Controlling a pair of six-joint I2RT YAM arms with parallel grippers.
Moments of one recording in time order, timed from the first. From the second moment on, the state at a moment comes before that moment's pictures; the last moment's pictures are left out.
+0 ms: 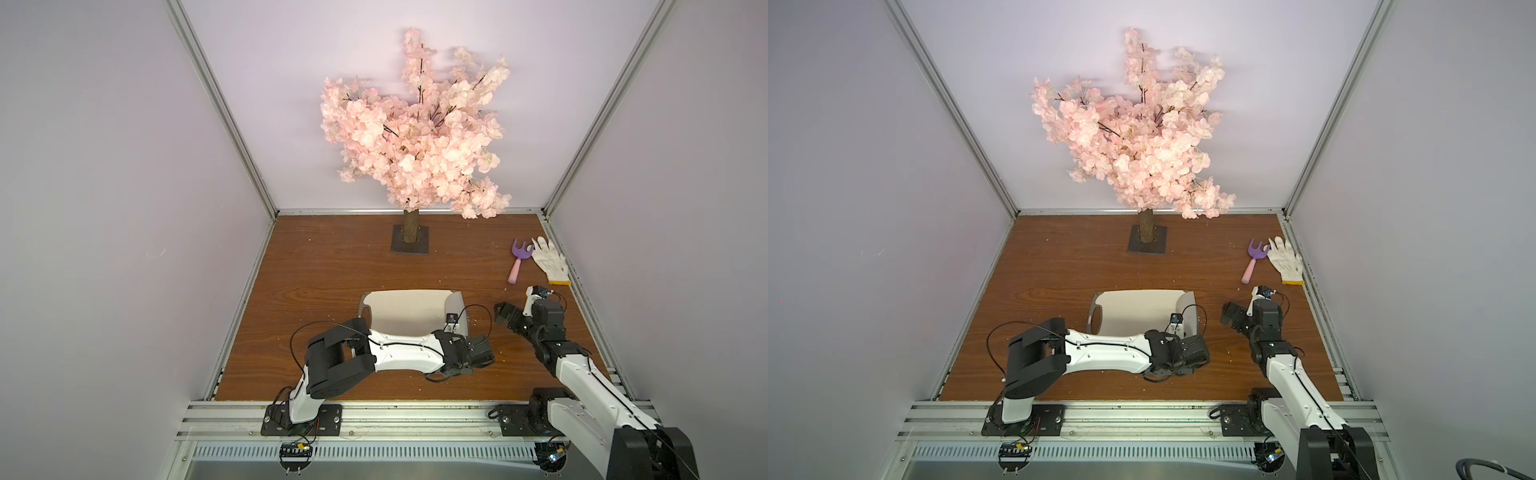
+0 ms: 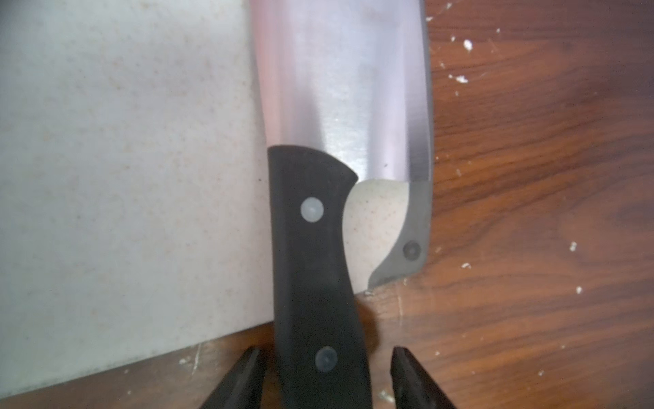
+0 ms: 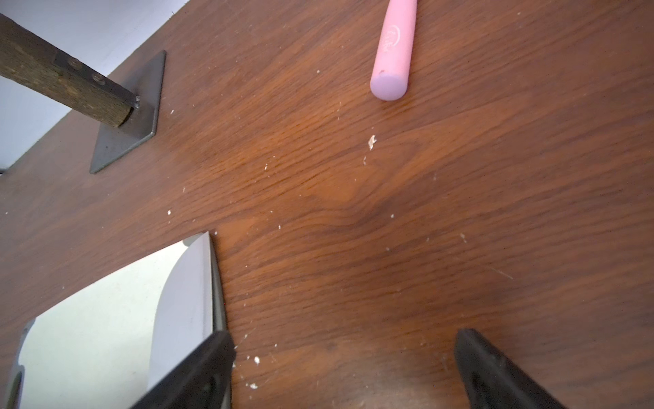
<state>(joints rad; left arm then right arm) -1.32 1.98 1.33 -0.56 -0.30 -1.15 0.01 0.91 0.29 -0.08 -0.09 0.48</state>
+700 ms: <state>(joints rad) -1.32 1.99 1.33 -0.58 -0.30 -1.18 0.00 0.90 0.29 -0.07 -0.12 0.48</state>
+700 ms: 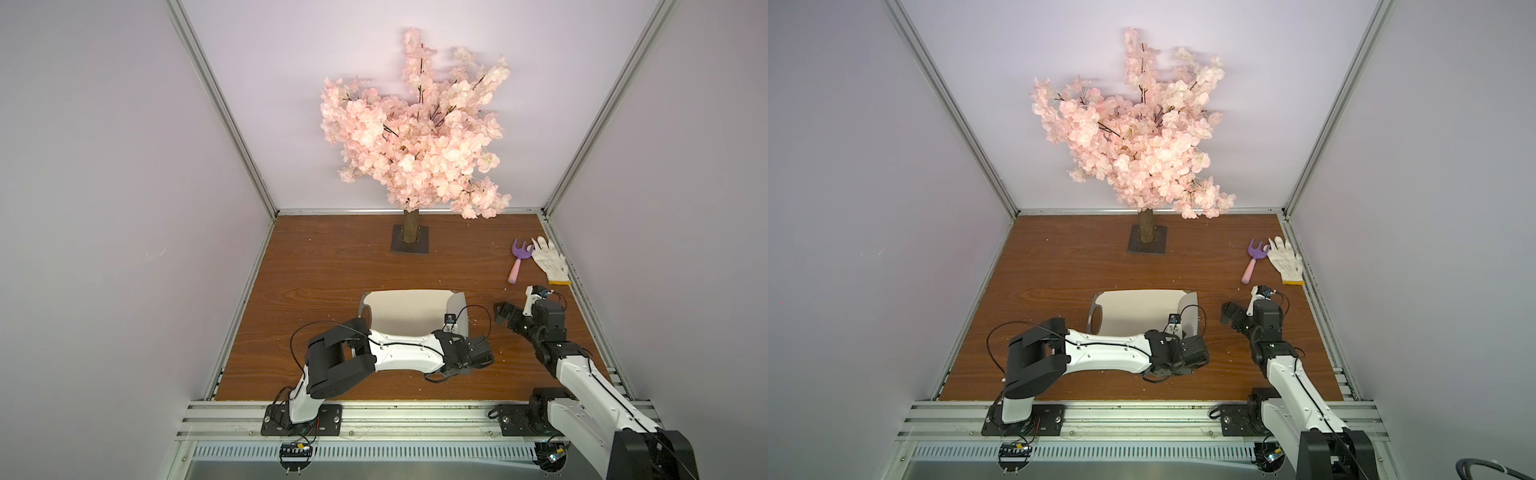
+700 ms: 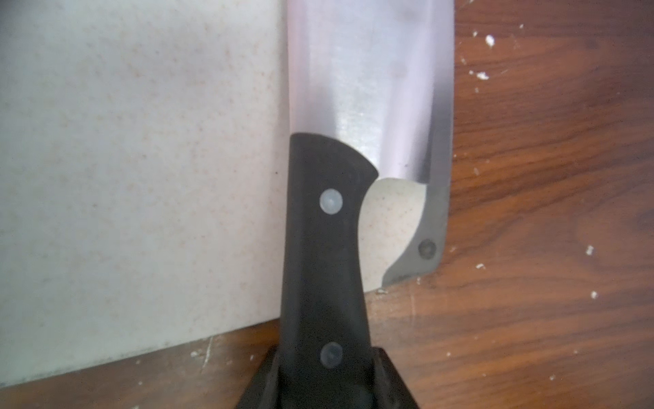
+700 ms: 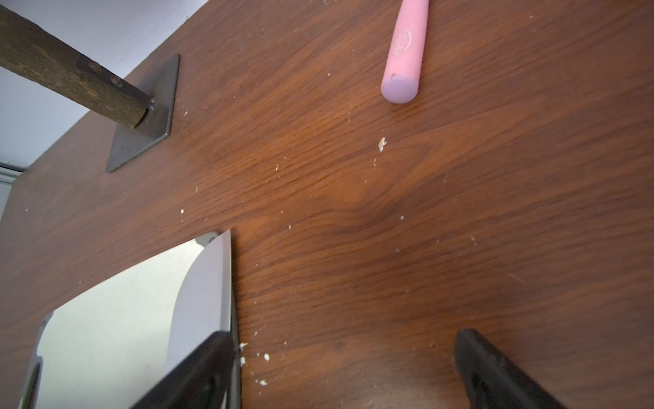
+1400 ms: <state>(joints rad) -1.34 1.93 1.25 -0.57 -0.33 -1.32 0.00 0.94 0.29 -0.05 -0.18 0.48</state>
